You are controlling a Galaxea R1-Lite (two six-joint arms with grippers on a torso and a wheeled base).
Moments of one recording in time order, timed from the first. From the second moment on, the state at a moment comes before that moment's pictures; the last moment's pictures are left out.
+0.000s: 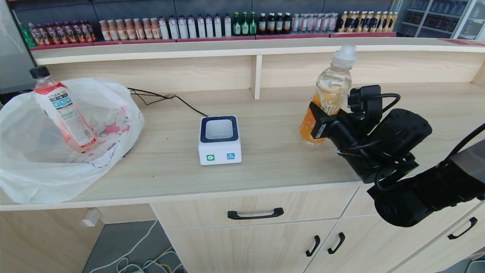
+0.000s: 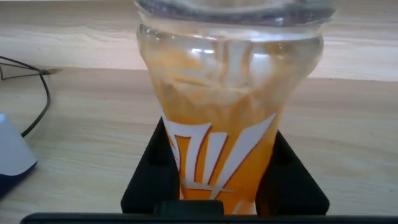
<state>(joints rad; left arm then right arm) 0.00 0.00 0.00 0.00 0.00 0.00 0.41 1.99 -0.88 -1.47 -0.16 -0.11</state>
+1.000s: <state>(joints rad) 0.00 0.00 0.00 0.00 0.00 0.00 0.48 1.94 -0.84 -1.47 -0.15 -0.14</state>
